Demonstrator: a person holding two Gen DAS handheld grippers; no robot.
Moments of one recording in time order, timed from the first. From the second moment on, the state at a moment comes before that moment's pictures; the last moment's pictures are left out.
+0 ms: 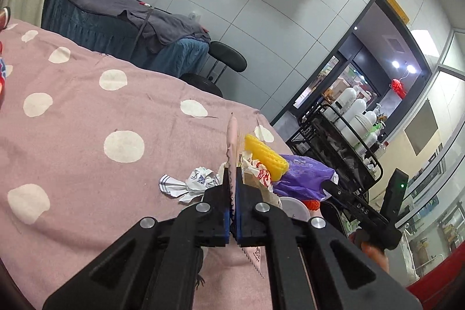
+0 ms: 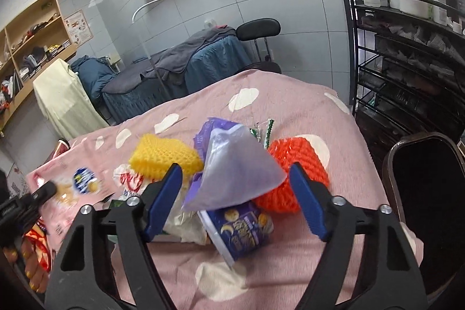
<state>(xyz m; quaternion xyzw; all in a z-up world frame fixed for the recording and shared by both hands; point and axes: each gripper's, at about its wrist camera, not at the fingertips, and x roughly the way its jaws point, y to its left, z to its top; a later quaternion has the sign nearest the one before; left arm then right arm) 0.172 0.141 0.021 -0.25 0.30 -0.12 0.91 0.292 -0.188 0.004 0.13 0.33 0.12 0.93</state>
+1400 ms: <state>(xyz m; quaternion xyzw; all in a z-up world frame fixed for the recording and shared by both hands) 0.143 -0.068 0.013 -0.18 0.32 -0.36 0.86 0.188 -0.399 -0.011 0.11 0.26 -0.17 0.94</state>
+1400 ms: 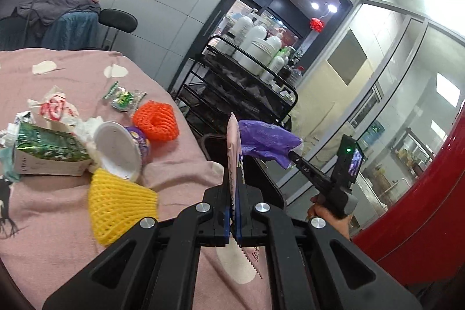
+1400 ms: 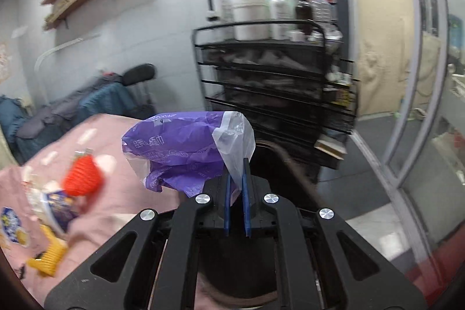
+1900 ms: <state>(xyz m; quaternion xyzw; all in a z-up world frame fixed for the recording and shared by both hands) 0.160 -0.165 -0.010 -0.13 0.36 -0.42 0.82 0.254 -0.439 -0.121 0.01 0.49 -0.22 0.85</state>
